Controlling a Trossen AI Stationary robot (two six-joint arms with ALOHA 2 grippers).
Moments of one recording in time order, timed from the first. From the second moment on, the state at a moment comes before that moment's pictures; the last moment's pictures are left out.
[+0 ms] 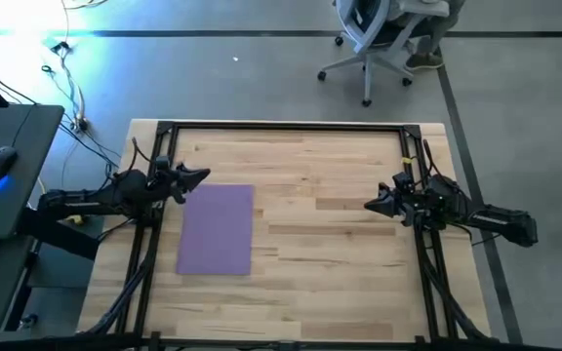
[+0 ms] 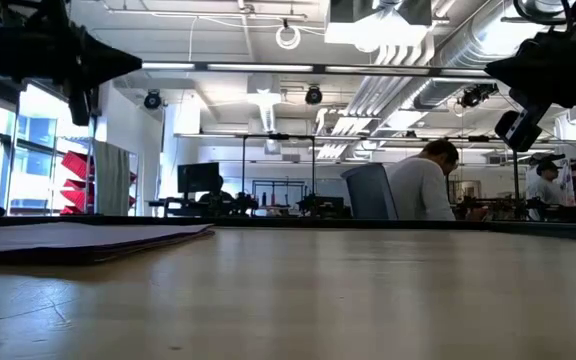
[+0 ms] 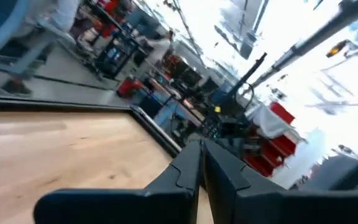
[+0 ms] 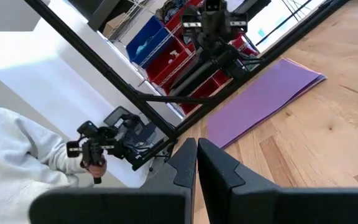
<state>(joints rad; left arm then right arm) 0.06 0.21 0.20 0.04 -0.32 -0.67 -0.23 0.03 0.01 0.07 -0.40 0.78</state>
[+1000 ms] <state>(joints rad) 0.12 1.48 0.64 -0.12 -0.35 -0.71 -0.23 0.03 0.01 0.07 -0.40 0.78</state>
